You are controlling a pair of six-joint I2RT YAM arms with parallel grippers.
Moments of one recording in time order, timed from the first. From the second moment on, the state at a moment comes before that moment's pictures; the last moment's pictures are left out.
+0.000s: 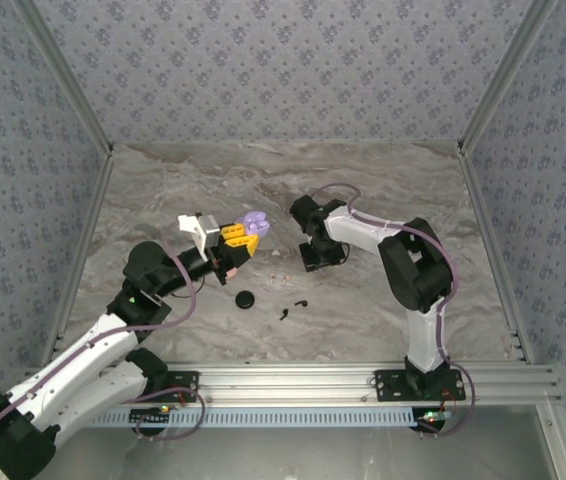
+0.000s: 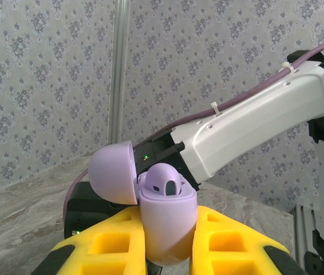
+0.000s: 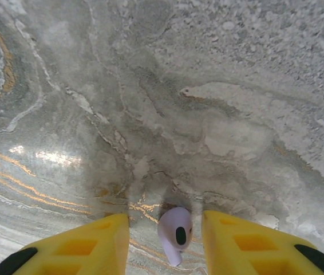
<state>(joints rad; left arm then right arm) -0.65 0.77 0.57 0.35 0.45 -0.21 0.63 1.98 1.37 -0.88 0.04 0.35</state>
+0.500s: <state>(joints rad) -0.65 0.77 0.57 0.34 0.44 -0.20 0.63 1.99 1.39 -0.89 0.07 0.33</state>
